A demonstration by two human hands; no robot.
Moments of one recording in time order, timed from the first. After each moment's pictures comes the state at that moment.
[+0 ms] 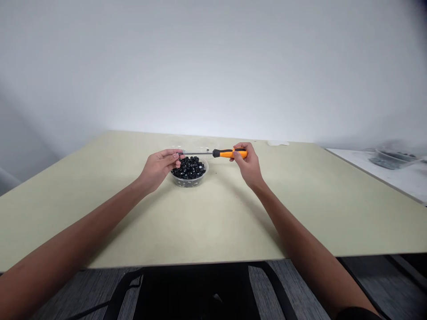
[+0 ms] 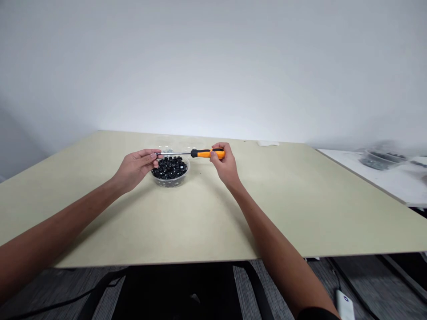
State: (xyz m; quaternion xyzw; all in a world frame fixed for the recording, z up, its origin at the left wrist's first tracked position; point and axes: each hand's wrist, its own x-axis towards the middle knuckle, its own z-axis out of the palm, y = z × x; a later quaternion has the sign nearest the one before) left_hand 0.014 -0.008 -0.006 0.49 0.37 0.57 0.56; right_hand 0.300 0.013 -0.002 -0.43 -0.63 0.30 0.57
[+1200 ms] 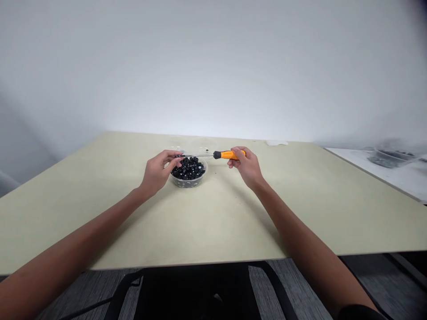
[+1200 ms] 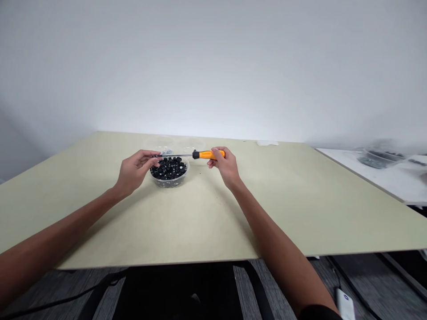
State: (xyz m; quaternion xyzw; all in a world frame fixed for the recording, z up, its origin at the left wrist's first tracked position) left_hand 0.020 -0.021 -0.006 0.67 0.46 0.53 0.23; right_hand 0.297 0.017 0.000 -0.44 -0.51 0.48 0.56
